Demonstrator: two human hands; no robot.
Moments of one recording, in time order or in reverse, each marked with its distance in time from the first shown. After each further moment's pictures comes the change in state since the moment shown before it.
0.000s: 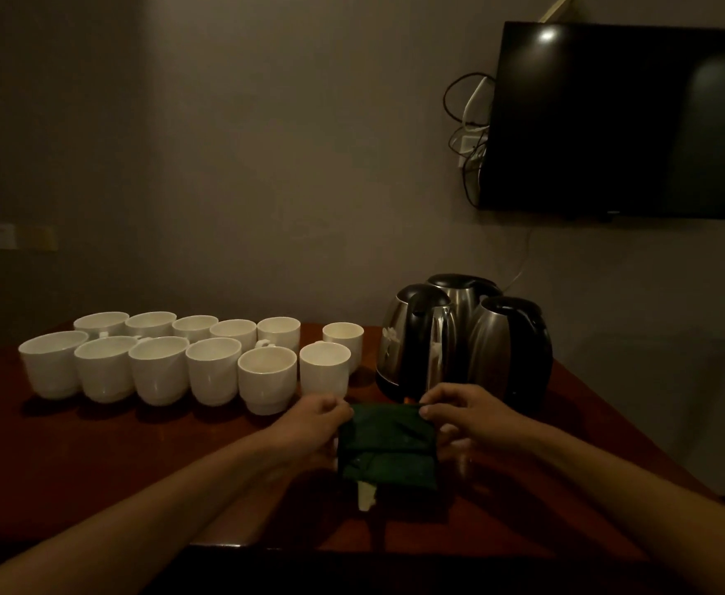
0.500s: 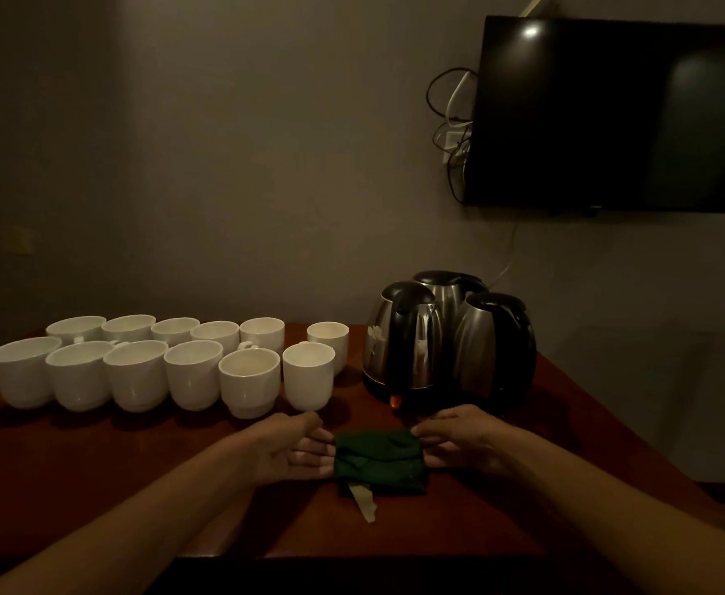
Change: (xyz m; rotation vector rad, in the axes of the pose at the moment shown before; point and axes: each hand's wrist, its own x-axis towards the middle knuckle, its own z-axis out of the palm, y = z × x) left_hand 0.011 -0.006 0.000 -0.371 0.046 -0.381; right_hand 0.025 0.029 0.002 0.212 0.199 0.330
